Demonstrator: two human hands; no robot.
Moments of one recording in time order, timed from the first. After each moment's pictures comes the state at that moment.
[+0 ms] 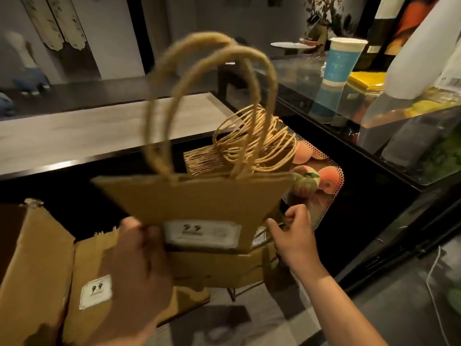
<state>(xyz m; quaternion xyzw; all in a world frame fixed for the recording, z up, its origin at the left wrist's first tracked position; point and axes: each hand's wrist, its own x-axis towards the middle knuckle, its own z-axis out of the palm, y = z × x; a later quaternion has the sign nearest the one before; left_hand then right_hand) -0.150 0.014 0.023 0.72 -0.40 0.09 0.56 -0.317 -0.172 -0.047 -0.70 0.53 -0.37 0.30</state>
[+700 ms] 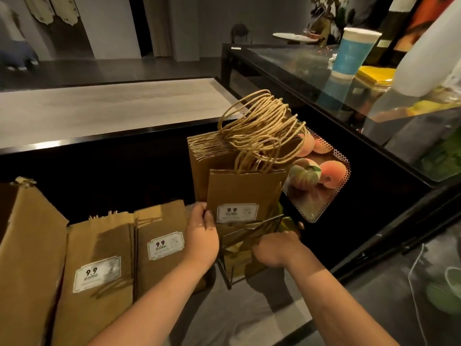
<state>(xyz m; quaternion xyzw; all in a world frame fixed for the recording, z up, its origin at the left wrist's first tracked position) -0.157 -0.079 -0.066 0.72 -0.34 -0.20 0.57 -0.290 -0.164 -0.036 -0.86 0.39 0.30 0.11</state>
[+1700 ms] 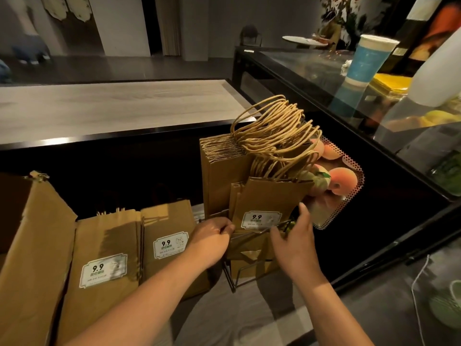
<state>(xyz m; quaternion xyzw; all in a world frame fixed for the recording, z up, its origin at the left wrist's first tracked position) -0.141 -0.082 -0.055 0.81 -0.41 -0.29 0.31 -0.306 -0.145 -0.044 -0.70 0.57 -0.29 0.31</state>
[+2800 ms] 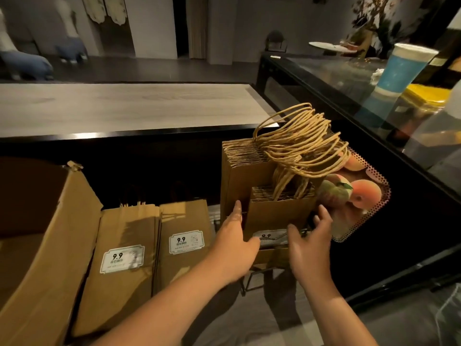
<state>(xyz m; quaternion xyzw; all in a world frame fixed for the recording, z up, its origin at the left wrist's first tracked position) -0.171 -0.057 -0.020 0.76 -0.39 -0.32 0.41 -0.290 -0.134 -0.024 -0.62 0.54 -0.40 0.39</state>
